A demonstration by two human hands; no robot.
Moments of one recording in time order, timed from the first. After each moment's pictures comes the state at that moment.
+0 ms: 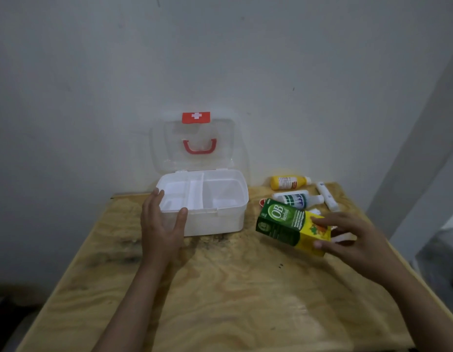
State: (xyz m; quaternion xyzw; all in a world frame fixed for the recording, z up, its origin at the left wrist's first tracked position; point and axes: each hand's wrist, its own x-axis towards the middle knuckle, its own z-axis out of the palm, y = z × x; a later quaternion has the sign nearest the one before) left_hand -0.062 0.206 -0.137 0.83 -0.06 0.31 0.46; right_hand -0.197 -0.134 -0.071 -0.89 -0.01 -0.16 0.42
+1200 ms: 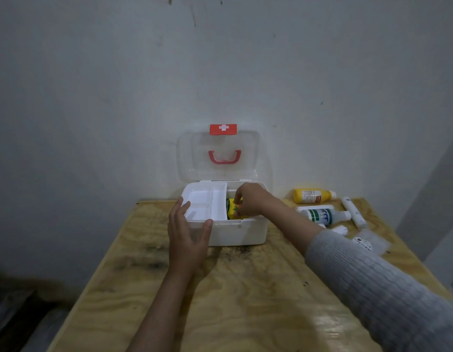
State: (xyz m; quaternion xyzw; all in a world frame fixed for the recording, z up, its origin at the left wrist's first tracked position) left_hand -0.059 0.205 -0.142 0.81 -0.07 0.32 0.48; right_hand -0.009 0.036 -0.040 -0.98 -0.06 0.05 0.17
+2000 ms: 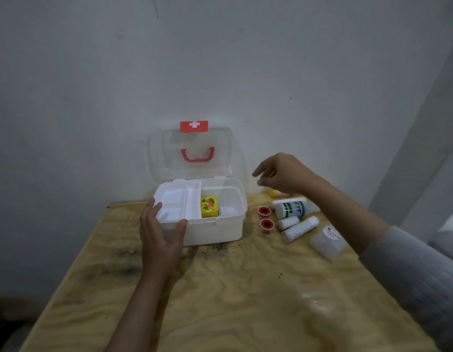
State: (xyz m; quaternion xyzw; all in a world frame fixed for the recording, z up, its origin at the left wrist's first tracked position) left_hand -0.056 0.206 -0.147 0.81 -0.08 0.33 0.47; right_hand -0.058 -0.065 0.020 -0.96 -0.04 -0.05 0.26
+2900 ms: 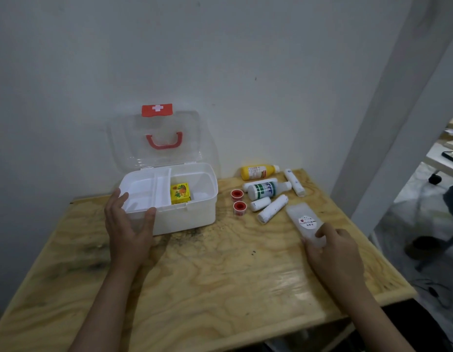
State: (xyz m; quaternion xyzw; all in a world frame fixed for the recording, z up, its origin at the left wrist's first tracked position) left_hand -0.055 0.209 -0.146 0.81 -0.10 0.33 0.47; right_hand -0.218 -0.134 -0.145 -0.90 0.26 -0.28 0.20
